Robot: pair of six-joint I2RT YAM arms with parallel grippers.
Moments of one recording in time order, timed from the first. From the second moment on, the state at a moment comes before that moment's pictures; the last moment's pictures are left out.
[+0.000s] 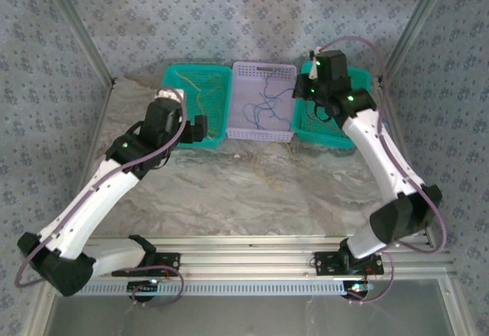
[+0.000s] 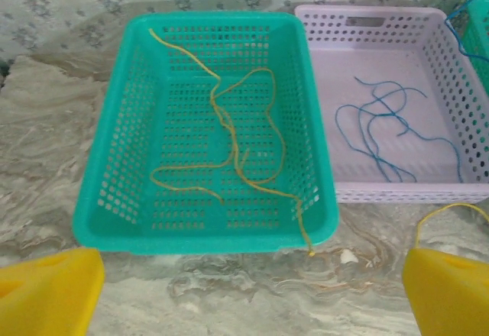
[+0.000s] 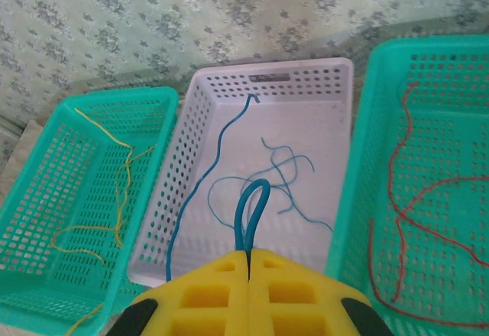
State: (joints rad) left arm -0.60 1.13 1.25 -0.71 -0.39 -0.31; right arm 0.36 1.56 1.68 -0.67 0.04 0.35
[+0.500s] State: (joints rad) left arm -0.59 1.00 1.11 -0.61 -0.44 -0.27; right arm 0.42 2.29 2.49 -1.00 0.10 0.25
